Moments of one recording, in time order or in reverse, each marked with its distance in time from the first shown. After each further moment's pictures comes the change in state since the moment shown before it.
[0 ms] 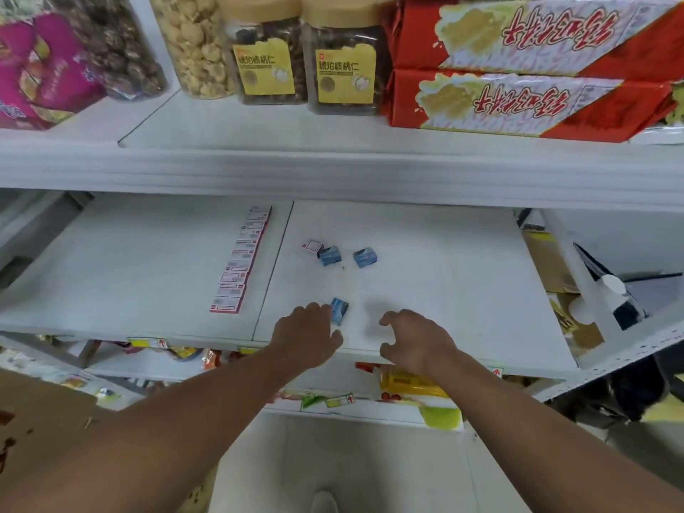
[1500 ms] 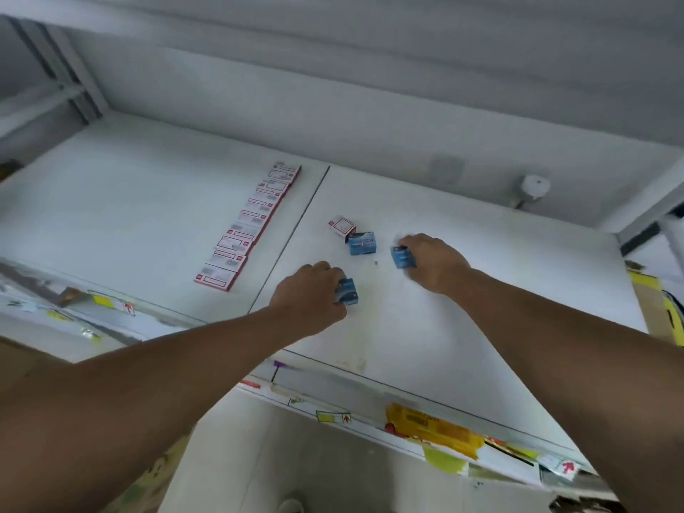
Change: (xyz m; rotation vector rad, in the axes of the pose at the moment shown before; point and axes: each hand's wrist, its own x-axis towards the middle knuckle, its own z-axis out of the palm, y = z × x) left_hand 0.129 -0.052 0.051 -0.239 0.174 -0.004; right_hand 0.275 0.029 -0.015 -0.232 0.114 -0.200
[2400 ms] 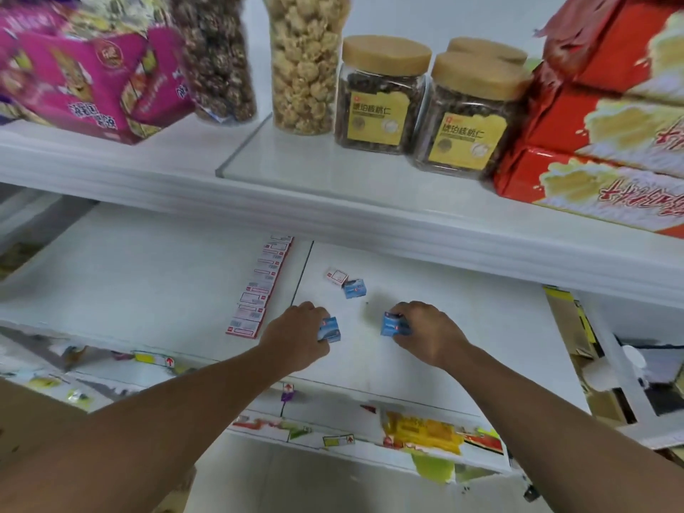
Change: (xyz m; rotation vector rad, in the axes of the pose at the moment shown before) left_hand -0.072 -0.024 -0.100 -0.065 -0.027 0.091; right_hand -0.152 -0.087 -0.064 0.108 0.043 0.103
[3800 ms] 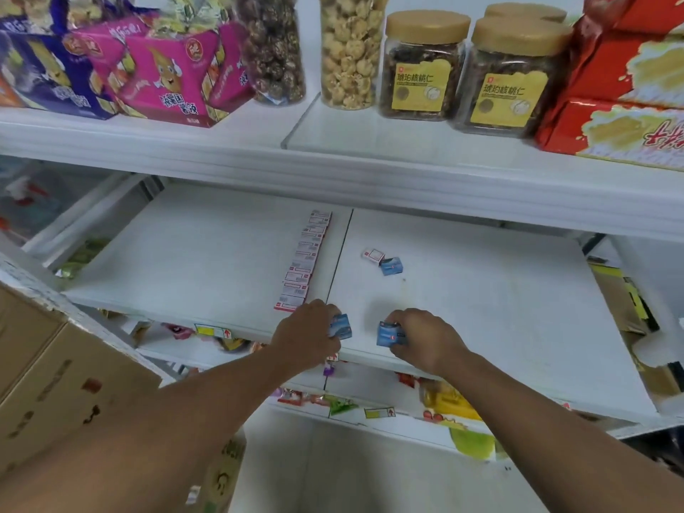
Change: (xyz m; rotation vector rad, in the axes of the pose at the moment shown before) left_hand -0.077 -0.030 -0.010 -0.037 -0.016 -0.076; right_hand -0.052 -0.078 0.052 0.036 -0.032 -0.100
